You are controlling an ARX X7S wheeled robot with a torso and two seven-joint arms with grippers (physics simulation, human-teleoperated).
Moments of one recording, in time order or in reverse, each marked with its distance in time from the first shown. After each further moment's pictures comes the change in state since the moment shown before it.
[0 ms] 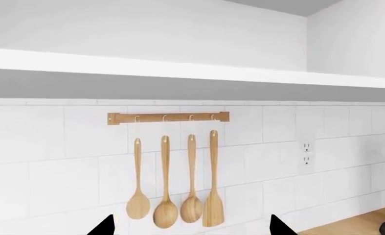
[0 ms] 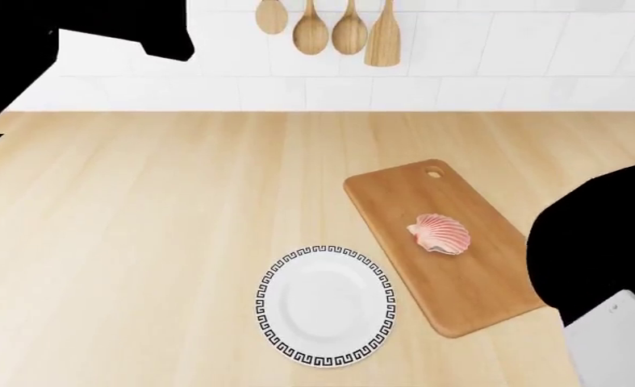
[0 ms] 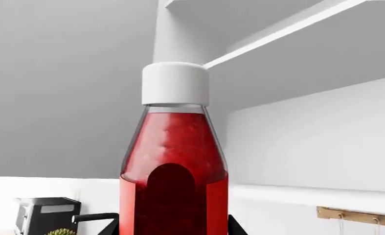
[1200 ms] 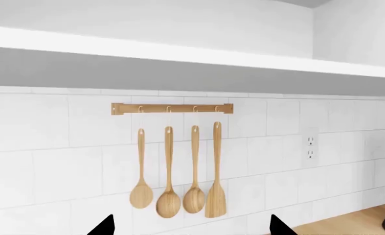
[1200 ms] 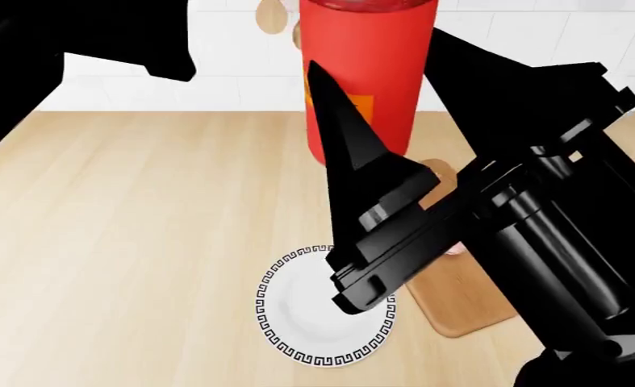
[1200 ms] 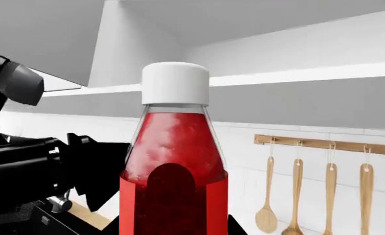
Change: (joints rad) left arm 0.042 -0.037 0.024 0.032 -0.026 0.048 -0.027; right arm -0.651 0.122 0.252 -0.404 -0.265 0.286 -0.463
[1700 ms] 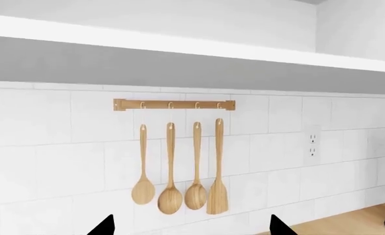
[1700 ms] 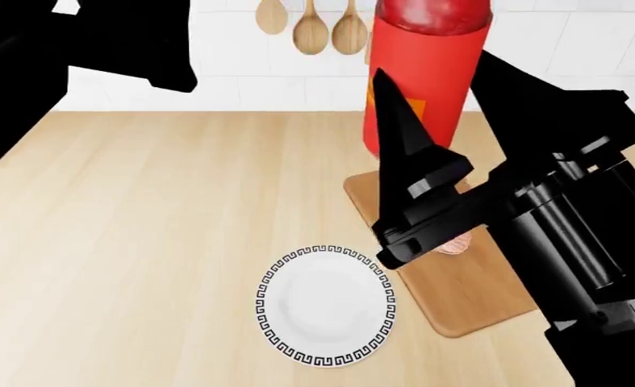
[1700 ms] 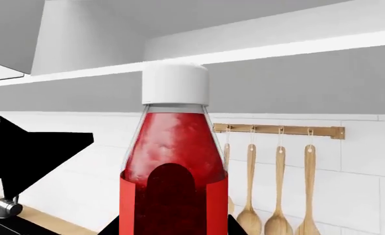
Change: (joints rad) left arm 0.035 -0.013 0.001 0.021 0.014 0.020 0.011; right arm -0.197 0.029 0.071 -0.102 -0.453 -0.033 -0.394
